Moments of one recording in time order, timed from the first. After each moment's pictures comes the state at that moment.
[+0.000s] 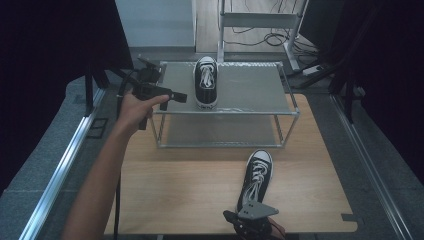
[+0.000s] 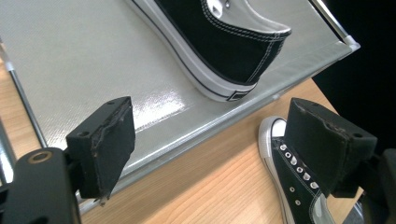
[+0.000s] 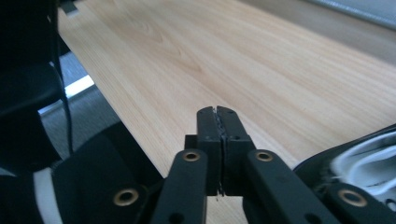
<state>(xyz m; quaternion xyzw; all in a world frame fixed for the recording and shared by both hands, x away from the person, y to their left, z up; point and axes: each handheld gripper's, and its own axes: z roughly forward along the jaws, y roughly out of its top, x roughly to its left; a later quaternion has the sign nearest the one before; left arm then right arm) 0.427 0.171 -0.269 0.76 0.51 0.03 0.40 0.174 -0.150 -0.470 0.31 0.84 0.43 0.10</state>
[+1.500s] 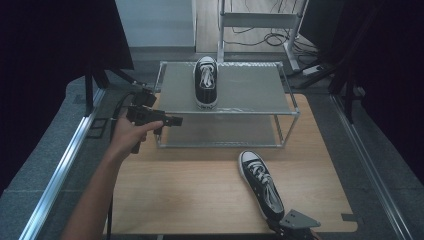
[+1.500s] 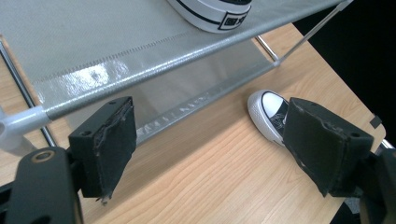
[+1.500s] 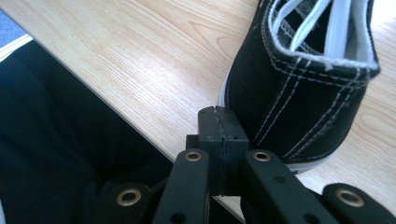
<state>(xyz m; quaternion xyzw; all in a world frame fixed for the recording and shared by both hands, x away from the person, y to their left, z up) 0.377 0.178 -0.300 0.79 0.48 0.04 0.39 0.157 -0.255 -0.491 0.38 0.84 0.35 0.16</state>
